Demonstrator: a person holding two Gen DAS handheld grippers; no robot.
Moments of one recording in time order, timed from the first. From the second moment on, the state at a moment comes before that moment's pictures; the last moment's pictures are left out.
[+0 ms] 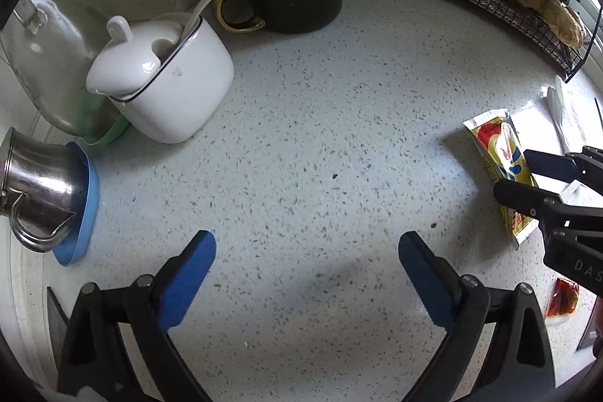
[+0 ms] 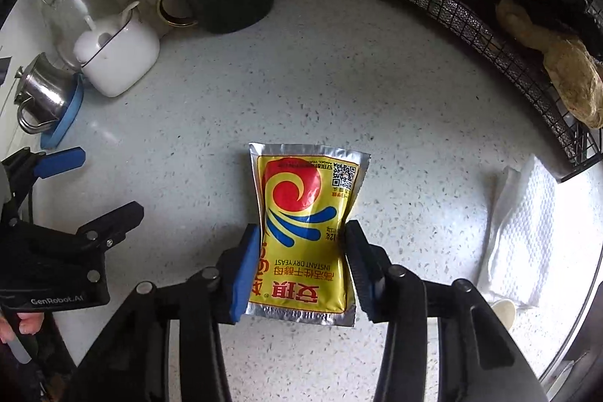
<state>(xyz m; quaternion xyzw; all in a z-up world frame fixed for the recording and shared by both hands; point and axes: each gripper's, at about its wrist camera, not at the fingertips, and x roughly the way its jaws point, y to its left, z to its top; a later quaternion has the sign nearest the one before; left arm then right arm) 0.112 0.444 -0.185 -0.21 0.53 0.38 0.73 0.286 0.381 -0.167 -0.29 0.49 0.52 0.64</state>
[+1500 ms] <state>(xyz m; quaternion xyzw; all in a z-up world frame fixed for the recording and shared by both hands) 0.264 0.235 -0.208 0.04 0.62 -0.02 0.79 0.292 0.122 -0.162 -0.12 0.57 0.30 0.75</state>
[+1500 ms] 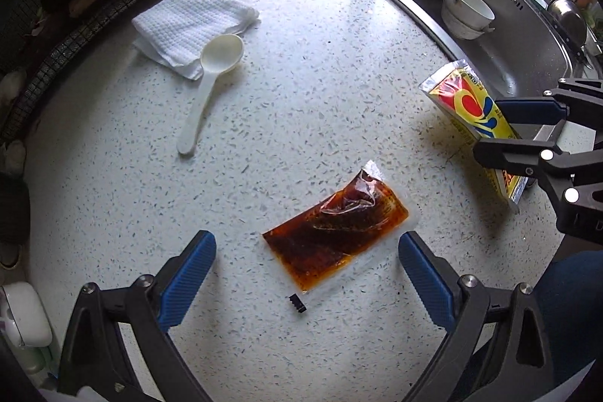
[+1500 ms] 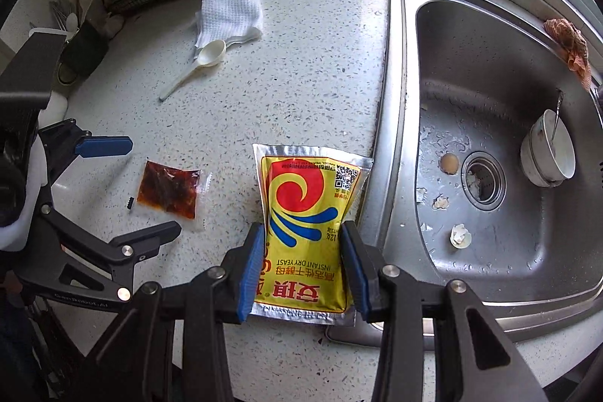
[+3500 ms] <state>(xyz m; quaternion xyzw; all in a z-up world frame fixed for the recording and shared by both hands) 0.173 -0.128 -0.157 -0.01 0.54 -0.02 0.84 0.180 -0.221 -0.125 -0.01 0.54 0.26 0.80</state>
